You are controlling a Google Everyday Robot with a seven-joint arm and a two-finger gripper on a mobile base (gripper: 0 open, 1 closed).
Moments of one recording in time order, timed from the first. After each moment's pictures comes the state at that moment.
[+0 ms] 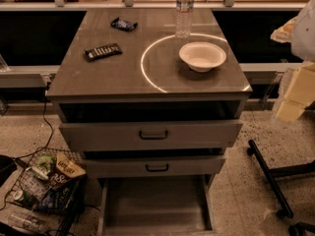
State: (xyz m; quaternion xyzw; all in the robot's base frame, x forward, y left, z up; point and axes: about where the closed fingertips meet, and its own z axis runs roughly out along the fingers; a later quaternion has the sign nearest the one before) arm 0.438 -0.214 0.986 -0.60 0.78 -0.05 0.17
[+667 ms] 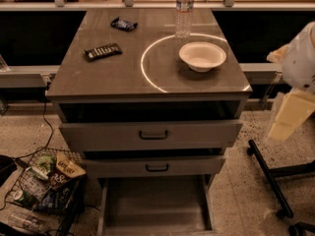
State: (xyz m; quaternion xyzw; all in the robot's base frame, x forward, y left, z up) arm 0.438 -0.221 0.943 -0.60 0.78 -0.05 0.17
